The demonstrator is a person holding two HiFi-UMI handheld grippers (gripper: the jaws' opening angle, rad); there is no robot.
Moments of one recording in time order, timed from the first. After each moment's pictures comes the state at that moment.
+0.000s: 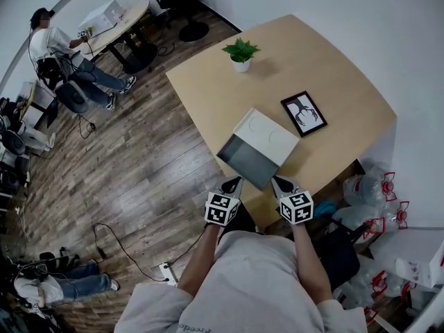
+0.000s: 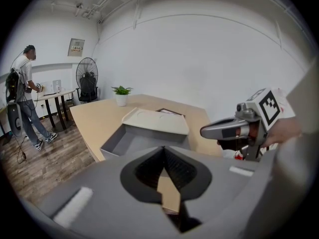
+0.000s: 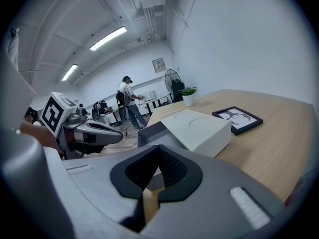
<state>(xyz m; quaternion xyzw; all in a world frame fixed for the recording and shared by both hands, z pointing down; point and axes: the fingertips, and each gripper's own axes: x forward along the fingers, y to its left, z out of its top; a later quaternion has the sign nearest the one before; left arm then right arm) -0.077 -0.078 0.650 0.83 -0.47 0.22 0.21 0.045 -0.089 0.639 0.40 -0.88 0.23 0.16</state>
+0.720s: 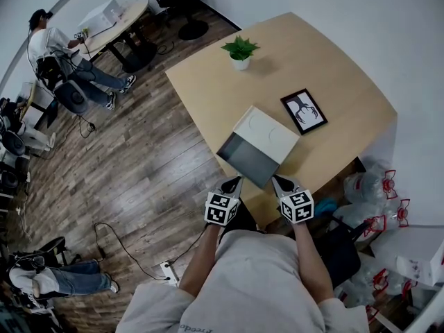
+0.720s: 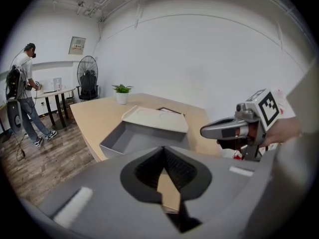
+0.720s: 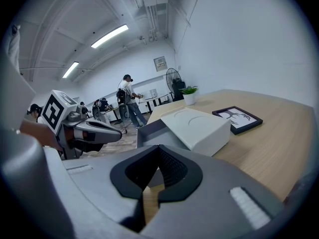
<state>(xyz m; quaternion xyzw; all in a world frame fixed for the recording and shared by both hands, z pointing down) -0.078 -0.073 0.655 0.83 -0.47 0.22 0.22 0.047 -0.085 0.644 0.39 -0.88 0.22 0.17</state>
